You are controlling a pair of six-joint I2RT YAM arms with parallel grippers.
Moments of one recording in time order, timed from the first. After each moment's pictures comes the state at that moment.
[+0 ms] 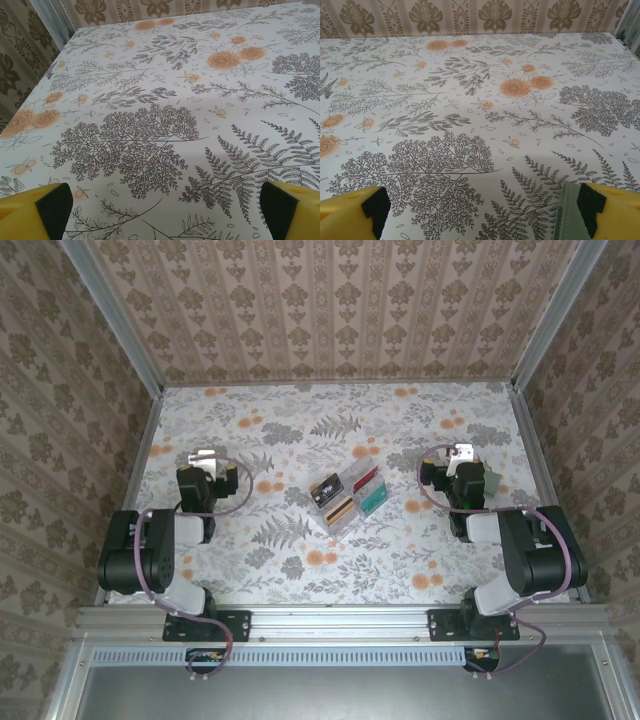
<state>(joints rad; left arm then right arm) -0.04 1.54 0.38 0.77 -0.08 0.10 0.03 1.52 0.39 0.78 0.12 0.03</state>
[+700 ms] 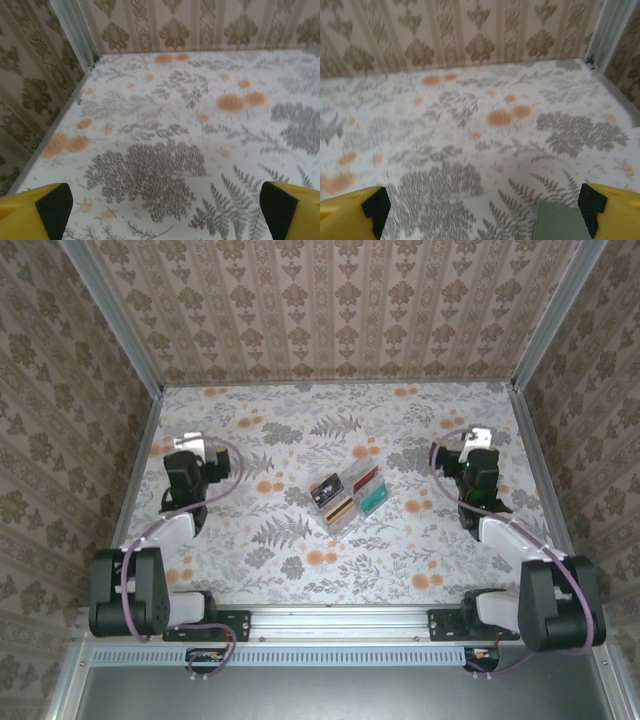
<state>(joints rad) -0.04 1.26 0.55 0.36 -0.14 0.02 0.02 1.20 0.54 0.37 0.20 0.12</state>
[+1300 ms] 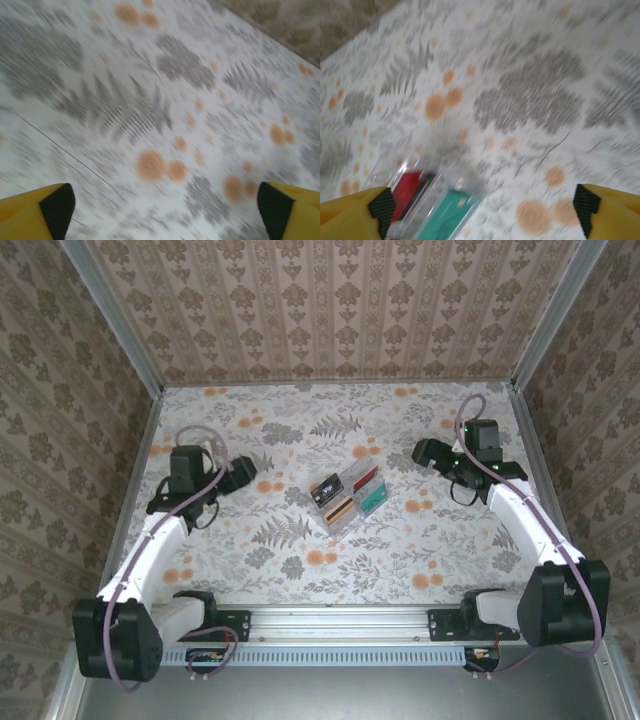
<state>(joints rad) -0.17 1.06 0.71 -0.36 0.28 -0.54 0.04 1.26 0.92 -0.47 -0.26 0.51</state>
